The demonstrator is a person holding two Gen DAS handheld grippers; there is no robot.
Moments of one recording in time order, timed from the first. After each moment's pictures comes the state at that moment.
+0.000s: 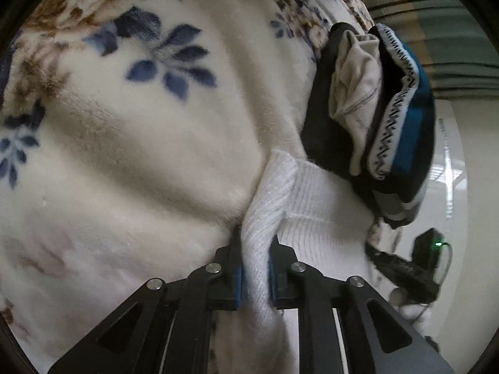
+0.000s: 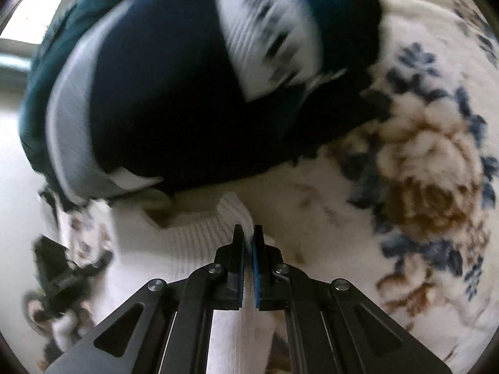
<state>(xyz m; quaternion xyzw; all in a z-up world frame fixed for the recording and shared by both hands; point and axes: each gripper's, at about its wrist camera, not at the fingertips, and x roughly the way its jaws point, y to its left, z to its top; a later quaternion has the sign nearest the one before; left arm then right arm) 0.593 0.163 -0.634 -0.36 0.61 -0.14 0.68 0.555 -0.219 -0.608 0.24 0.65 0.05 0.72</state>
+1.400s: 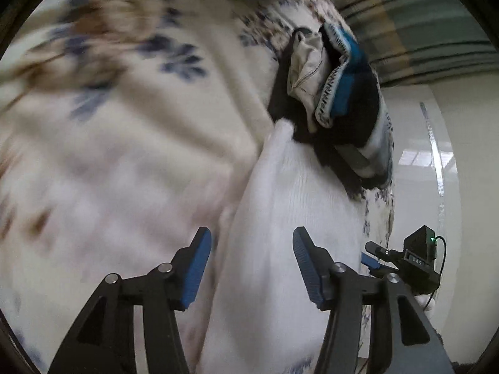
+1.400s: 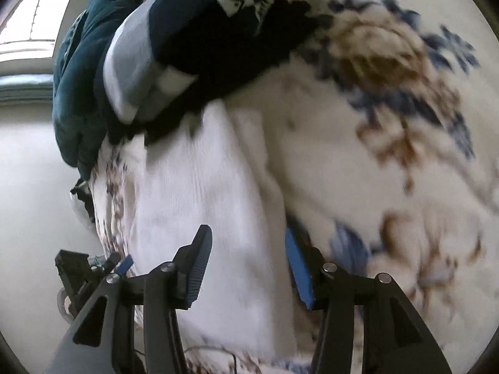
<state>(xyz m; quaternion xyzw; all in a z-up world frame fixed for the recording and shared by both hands) 0.551 0.155 -0.591 -0.32 0.59 -0.16 0.72 0.460 -0.251 -0.573 0.35 0.64 0.08 0.68</state>
